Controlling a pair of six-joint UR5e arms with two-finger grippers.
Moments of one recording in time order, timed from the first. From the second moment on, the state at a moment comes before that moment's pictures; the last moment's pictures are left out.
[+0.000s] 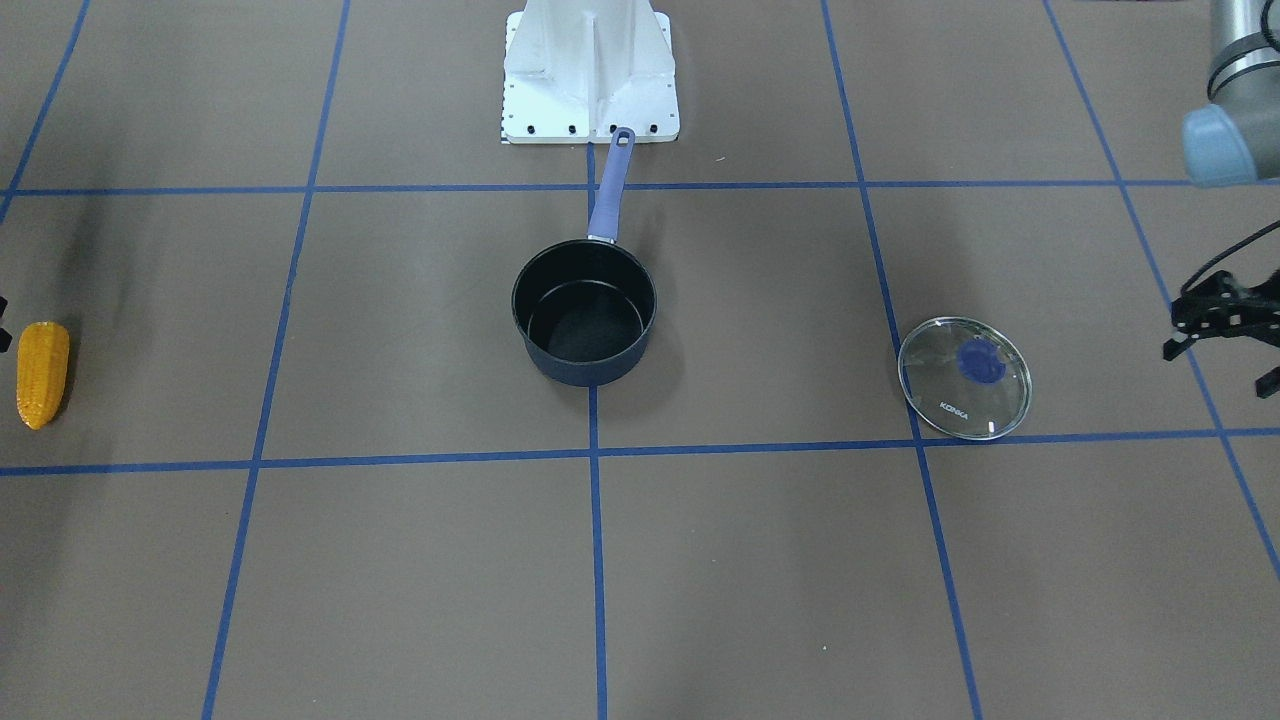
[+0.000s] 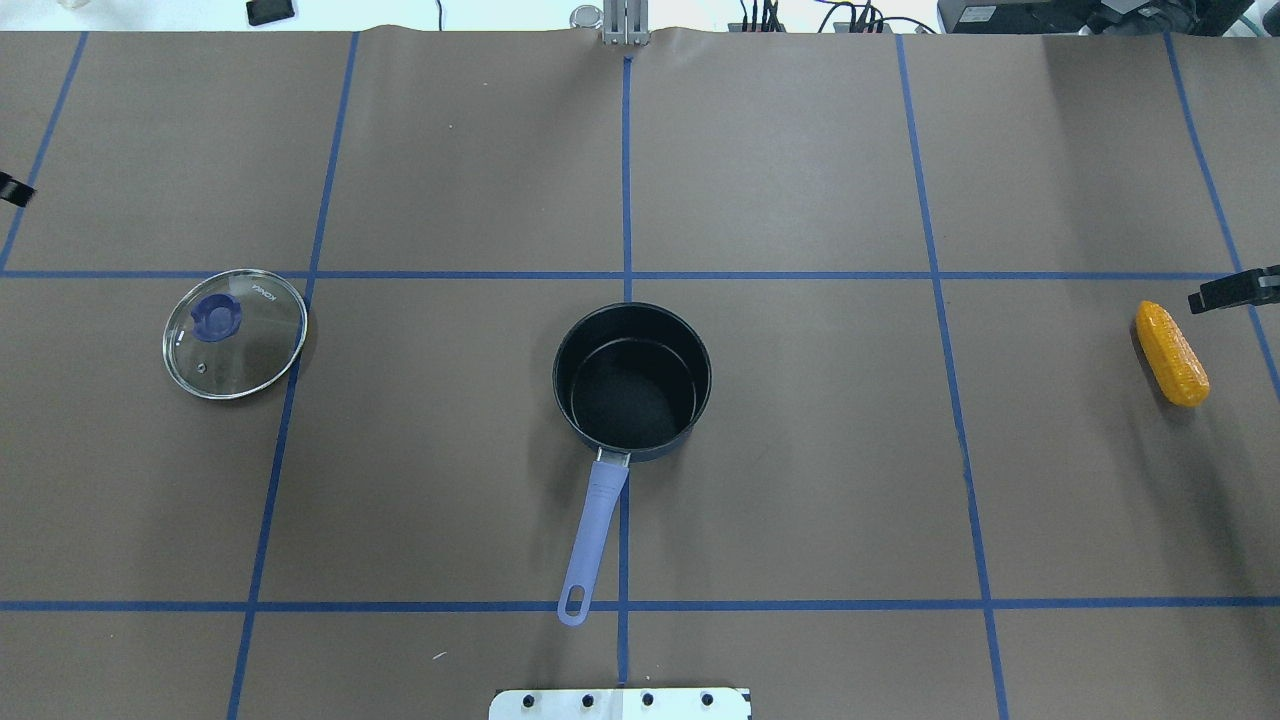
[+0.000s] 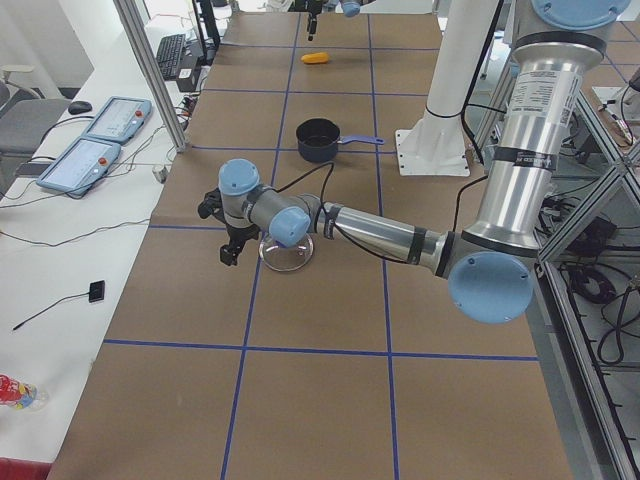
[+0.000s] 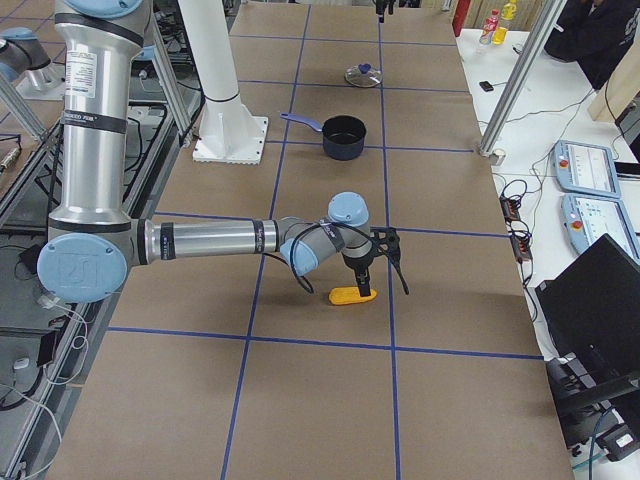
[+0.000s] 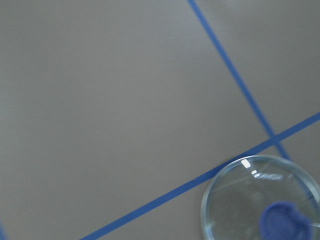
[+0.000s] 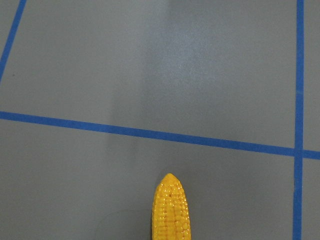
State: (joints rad) left arm -1.37 -1.76 -1.58 -1.84 -2.35 0.07; right arm 1.18 -1.68 1.68 -1.01 2.16 0.52
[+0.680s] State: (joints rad) left arm -1.55 -1.72 -1.49 -1.77 -2.45 0.38; right arm 1.05 -1.70 1.55 -0.81 2.10 0.60
